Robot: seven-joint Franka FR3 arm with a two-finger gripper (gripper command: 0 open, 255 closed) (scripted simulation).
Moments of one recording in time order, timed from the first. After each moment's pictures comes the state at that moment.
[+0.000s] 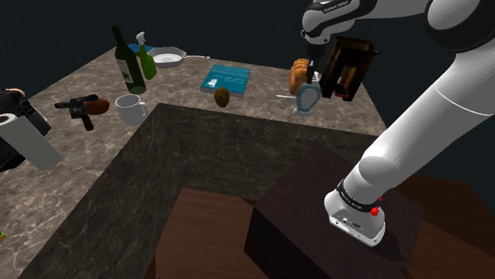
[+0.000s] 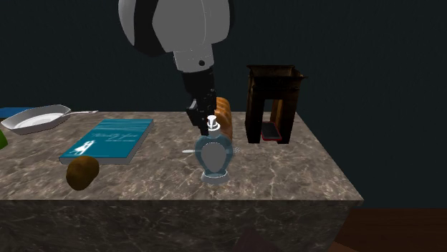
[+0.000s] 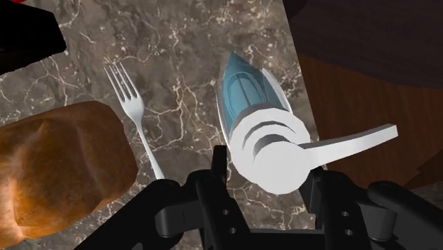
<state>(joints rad) -0.10 -0.10 -0.44 -2.14 -0.17 1.98 -0.77</state>
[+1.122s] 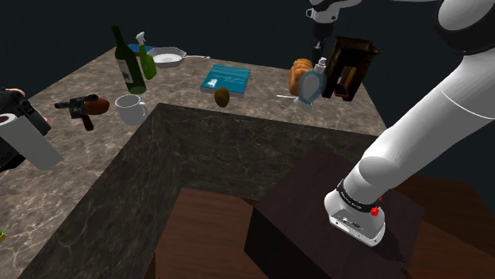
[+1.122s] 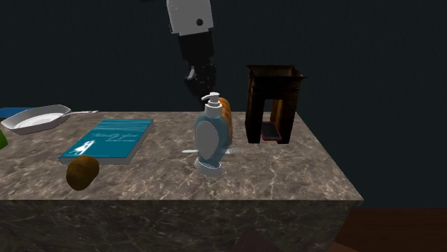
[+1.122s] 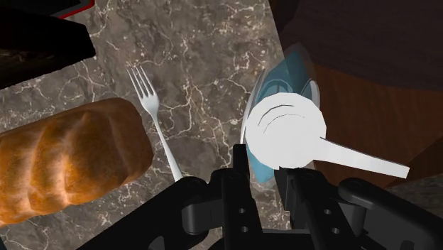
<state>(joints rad) -0.09 -0.14 -0.43 -1.99 -0.17 1.78 -0.78</state>
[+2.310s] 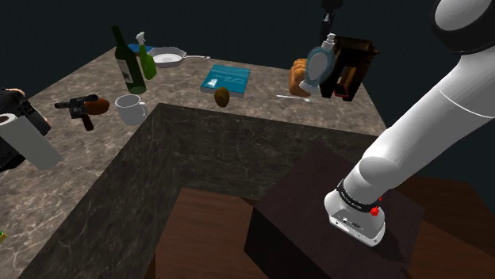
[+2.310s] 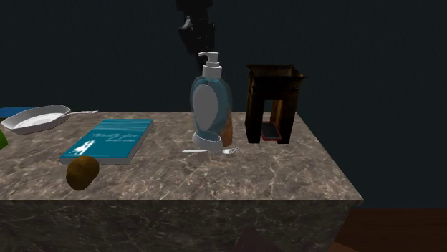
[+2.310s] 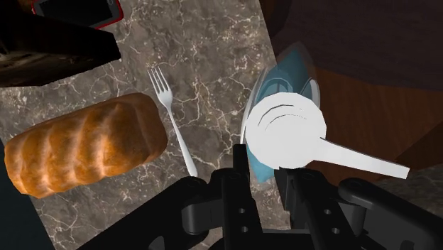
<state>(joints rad) -0.09 -0.13 -0.42 -1.73 -0.16 1.54 -0.81</state>
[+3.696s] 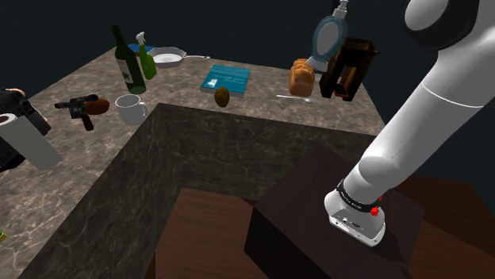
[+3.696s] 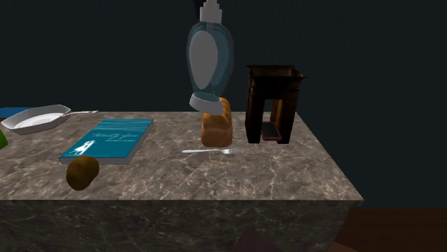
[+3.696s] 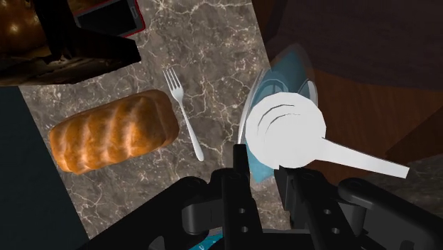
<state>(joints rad) -0.10 0.00 -0.44 -1.30 -0.12 1.23 -0.88</state>
